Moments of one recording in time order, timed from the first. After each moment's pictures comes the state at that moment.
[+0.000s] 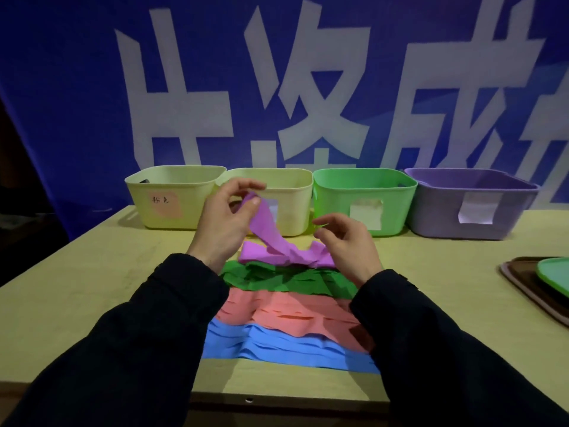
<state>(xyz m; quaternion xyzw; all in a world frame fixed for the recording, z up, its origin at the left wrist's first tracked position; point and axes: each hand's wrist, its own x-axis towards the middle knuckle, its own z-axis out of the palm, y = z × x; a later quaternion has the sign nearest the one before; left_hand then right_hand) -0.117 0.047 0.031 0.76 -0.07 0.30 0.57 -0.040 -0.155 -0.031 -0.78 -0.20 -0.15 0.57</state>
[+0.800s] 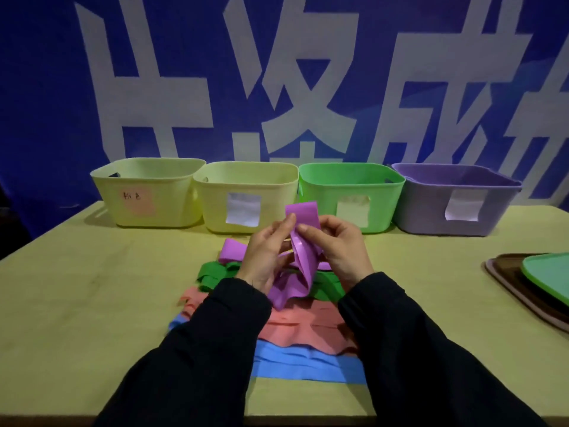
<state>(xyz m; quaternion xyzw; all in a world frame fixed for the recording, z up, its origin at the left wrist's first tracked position) -0.062 -0.022 -0.034 0.56 -0.02 0.06 0.83 -0.043 -0.152 -0.029 -0.62 -0.17 -0.03 0.76</state>
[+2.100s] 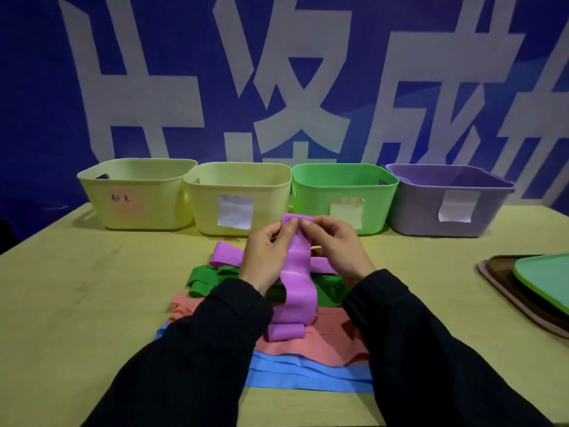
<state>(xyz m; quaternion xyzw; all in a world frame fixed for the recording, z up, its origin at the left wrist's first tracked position) -0.047 -0.032 -0.043 0.71 -0.05 0.21 0.67 -0.023 -0.169 -0.027 -0.70 -0.20 -0.01 0.68</state>
